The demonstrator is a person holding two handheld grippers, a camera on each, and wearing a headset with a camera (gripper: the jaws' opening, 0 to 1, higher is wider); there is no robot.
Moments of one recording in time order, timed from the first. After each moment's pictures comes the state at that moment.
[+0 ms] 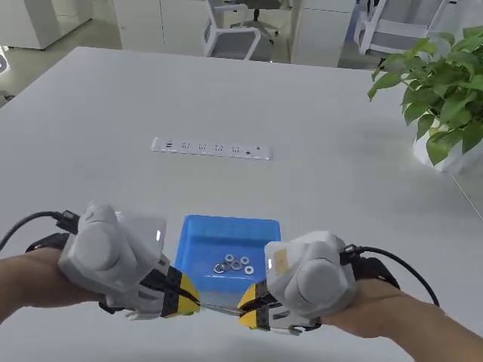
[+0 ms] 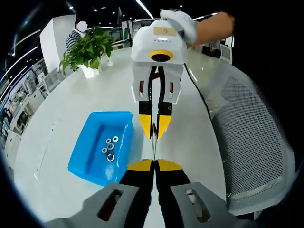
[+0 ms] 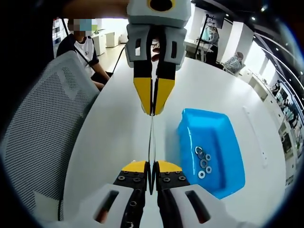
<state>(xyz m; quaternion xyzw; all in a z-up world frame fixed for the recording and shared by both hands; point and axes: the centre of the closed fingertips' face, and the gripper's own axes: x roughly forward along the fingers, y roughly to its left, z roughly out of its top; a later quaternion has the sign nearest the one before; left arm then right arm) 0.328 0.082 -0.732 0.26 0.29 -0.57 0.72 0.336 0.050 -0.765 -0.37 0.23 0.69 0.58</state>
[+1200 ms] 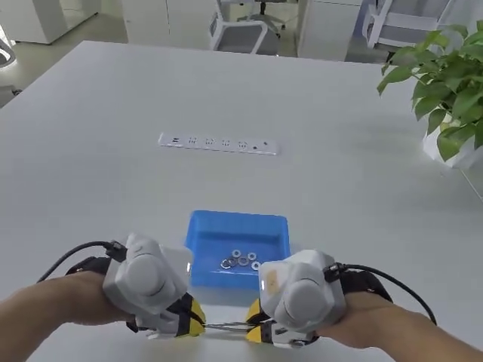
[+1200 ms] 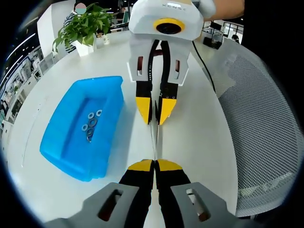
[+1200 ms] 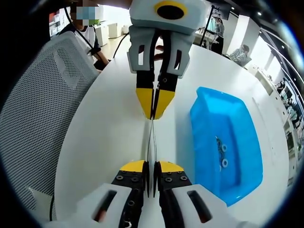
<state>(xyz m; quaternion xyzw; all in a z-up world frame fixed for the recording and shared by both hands) 0.324 0.086 -0.797 0.27 0.35 -0.56 0.70 0.333 0.045 -0.808 -0.40 0.25 0.69 0.55</state>
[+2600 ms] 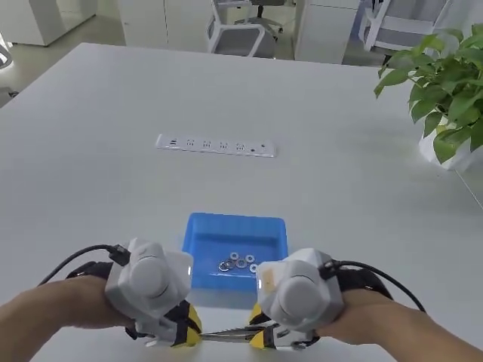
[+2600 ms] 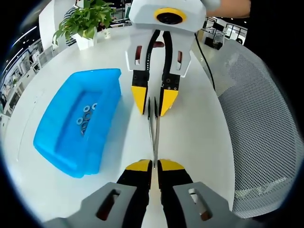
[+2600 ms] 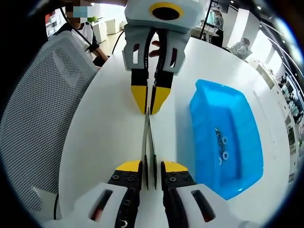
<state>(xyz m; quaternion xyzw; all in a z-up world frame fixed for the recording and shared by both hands) 0.318 0.086 -0.804 0.26 0.38 -0.56 0.69 0.335 0.034 -0.807 -0.41 0.28 0.68 0.55</state>
